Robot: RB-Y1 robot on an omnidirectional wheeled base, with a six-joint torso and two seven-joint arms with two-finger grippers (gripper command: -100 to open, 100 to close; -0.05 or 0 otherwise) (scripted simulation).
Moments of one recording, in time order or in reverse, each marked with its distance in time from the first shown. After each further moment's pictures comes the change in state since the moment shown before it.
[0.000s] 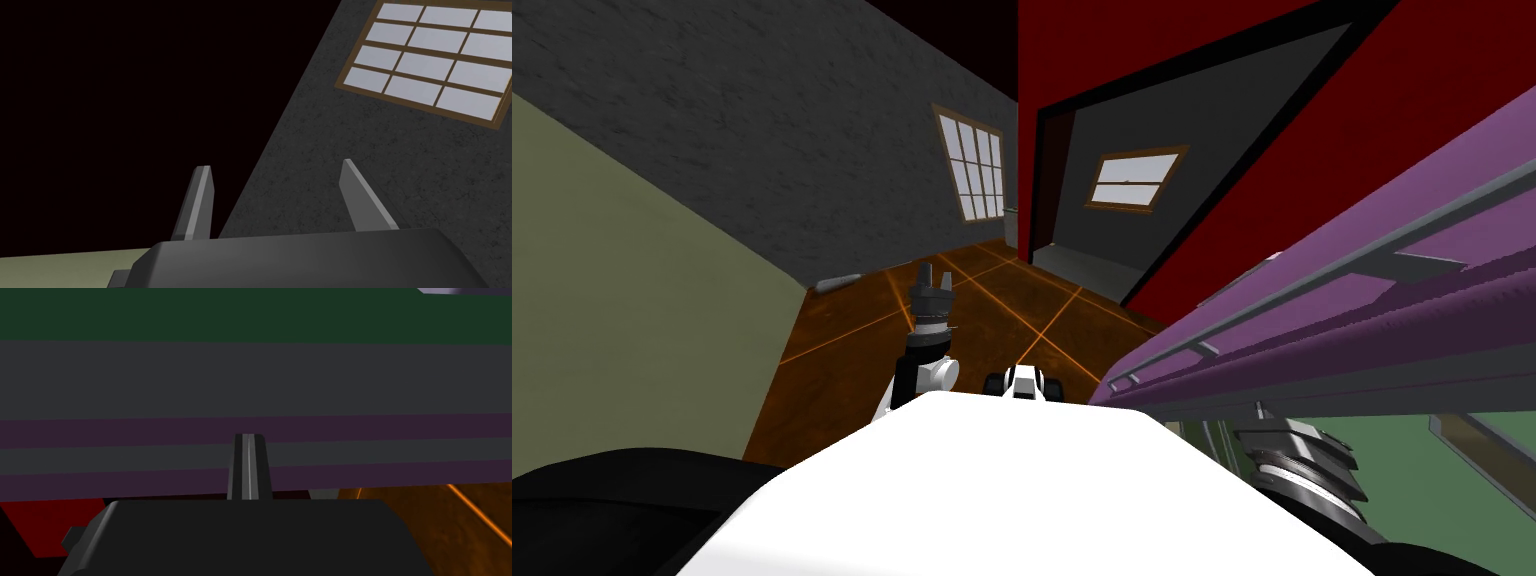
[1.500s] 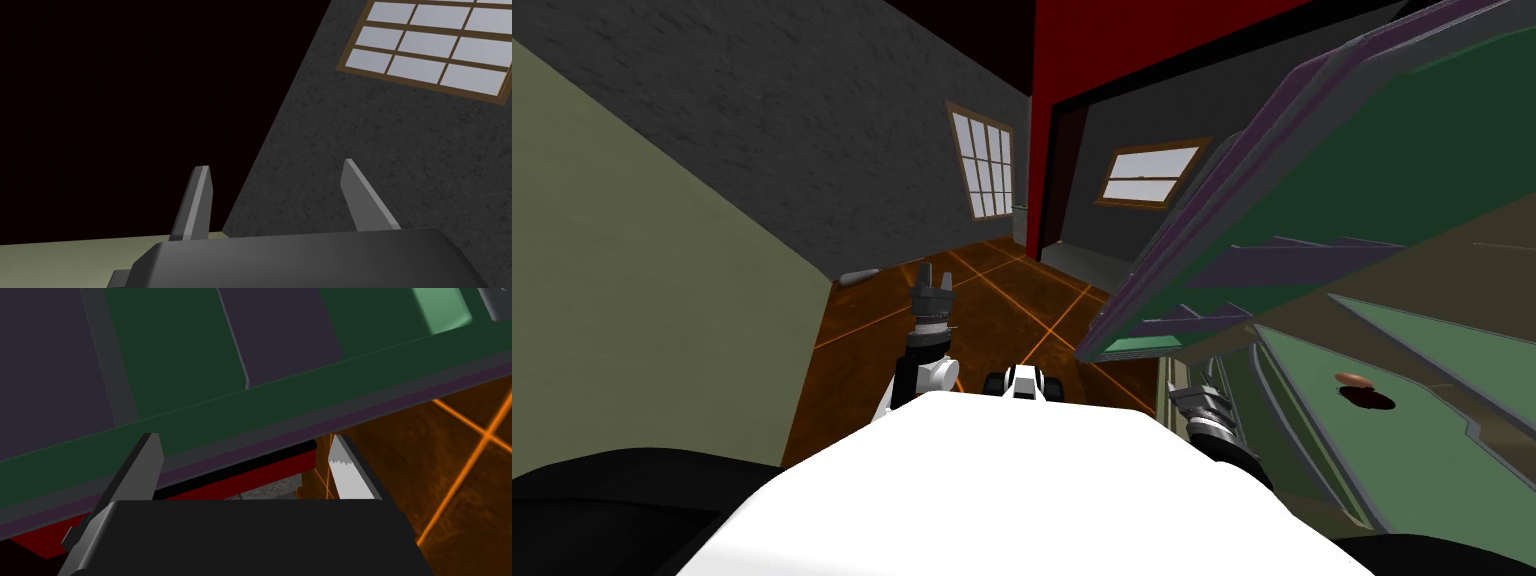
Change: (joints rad) left arm 0.000 0.000 0.000 0.000 0.000 0.000 0.000; right arm -0.284 -0.318 0.213 0.403 -0.053 0.056 -0.272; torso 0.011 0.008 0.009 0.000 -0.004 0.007
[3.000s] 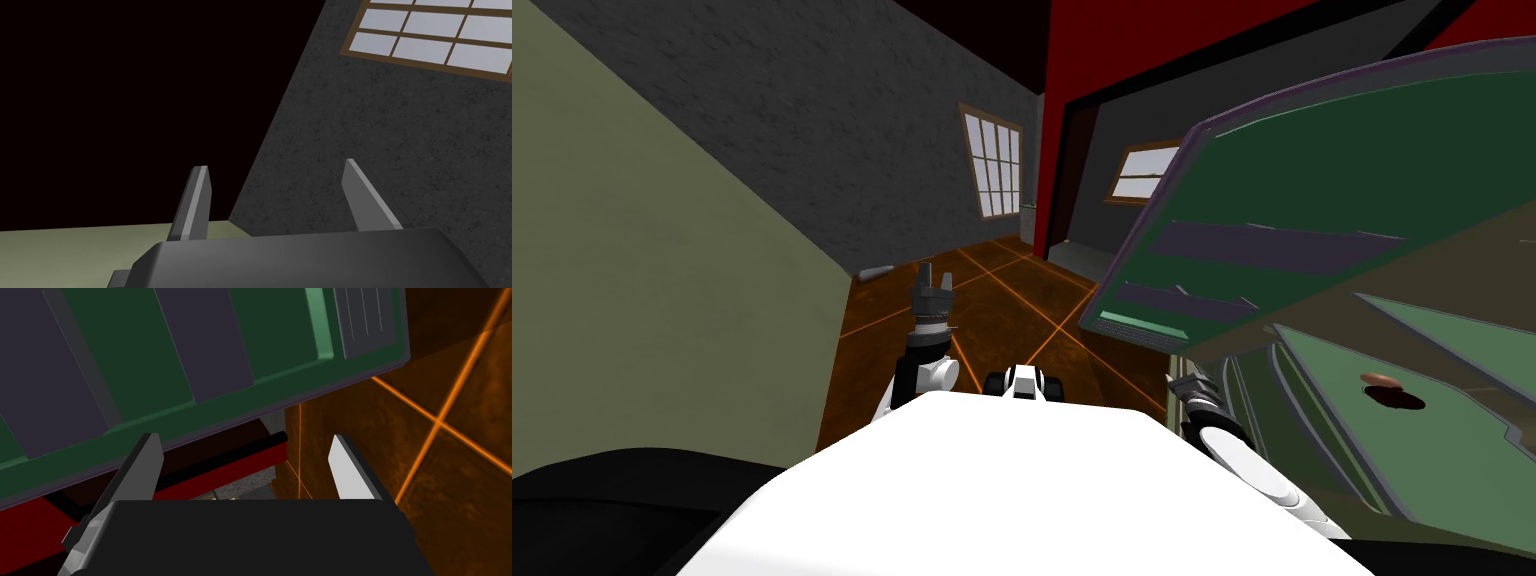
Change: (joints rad) left arm 0.000 0.000 0.000 0.000 0.000 0.000 0.000; right arm -0.278 -0.311 0.214 0.423 -0.048 0.058 -0.270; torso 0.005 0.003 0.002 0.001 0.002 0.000
